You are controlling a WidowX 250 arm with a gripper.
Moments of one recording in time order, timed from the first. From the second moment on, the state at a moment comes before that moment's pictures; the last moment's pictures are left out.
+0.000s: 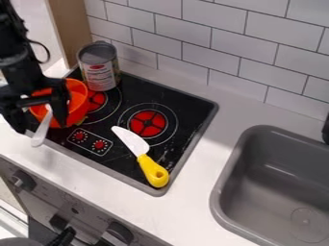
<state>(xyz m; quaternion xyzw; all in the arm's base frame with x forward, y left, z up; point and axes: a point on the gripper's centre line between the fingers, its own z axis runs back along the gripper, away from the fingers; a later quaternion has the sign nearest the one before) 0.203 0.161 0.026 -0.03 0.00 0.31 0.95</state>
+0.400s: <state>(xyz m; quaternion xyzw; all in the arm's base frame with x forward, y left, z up) 0.202 0.156 0.015 -0.01 0.01 0.30 0.95</state>
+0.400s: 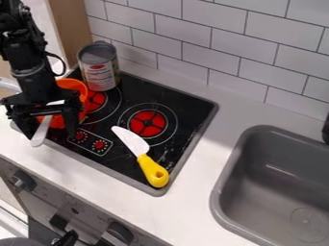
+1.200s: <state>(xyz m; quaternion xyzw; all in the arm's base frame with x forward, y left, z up) 0.201 0.157 0.026 -0.03 0.03 0.31 0.95</state>
